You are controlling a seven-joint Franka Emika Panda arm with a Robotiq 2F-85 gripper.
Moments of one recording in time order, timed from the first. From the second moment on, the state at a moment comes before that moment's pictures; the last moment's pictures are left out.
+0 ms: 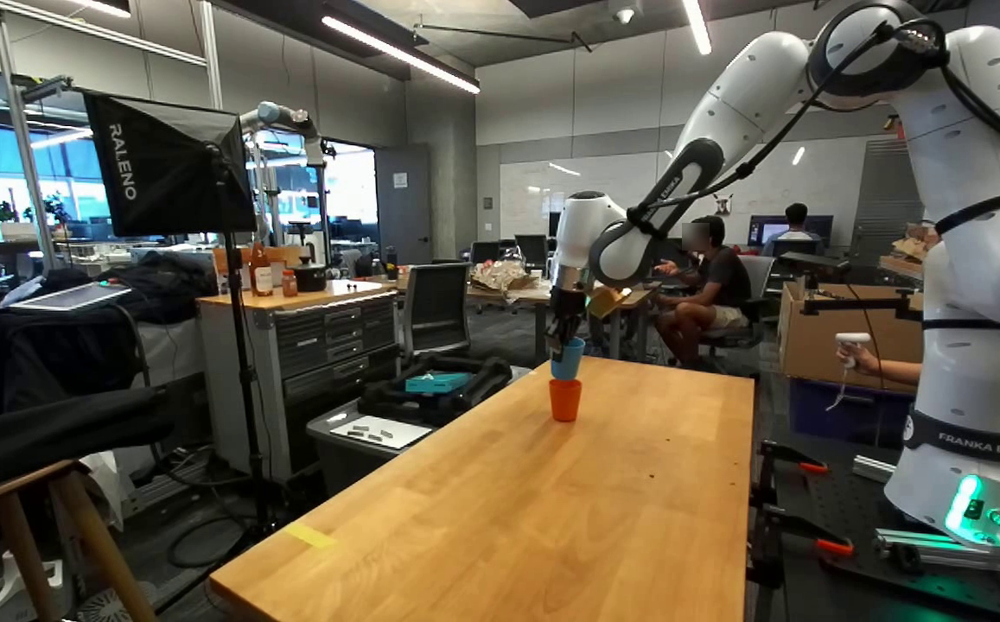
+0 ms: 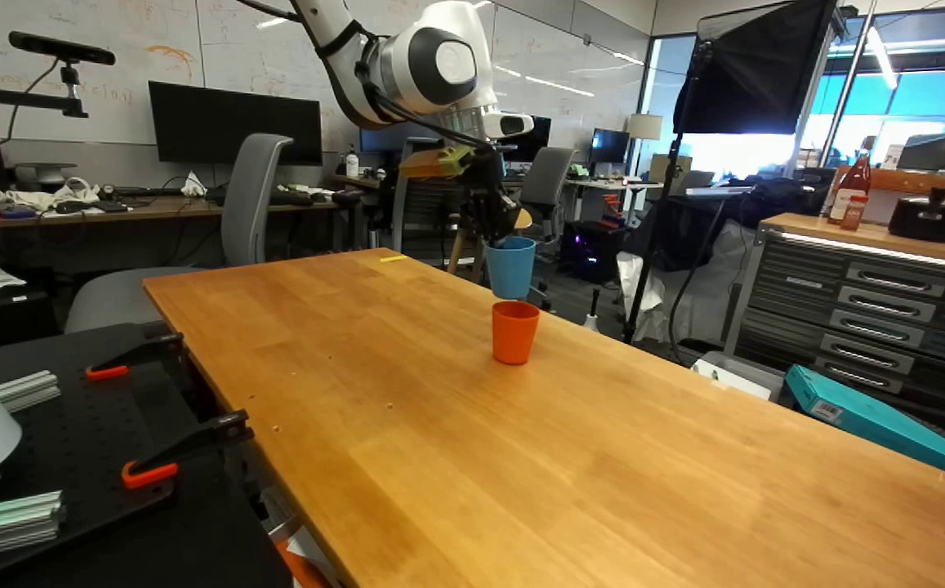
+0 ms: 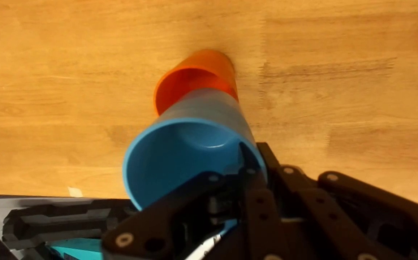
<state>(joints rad) 0.07 0.31 -0.14 -2.14 -0.30 2.68 0.26</state>
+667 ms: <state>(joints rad) 0.06 0.33 -0.16 -2.14 -0.30 2.71 0.26</state>
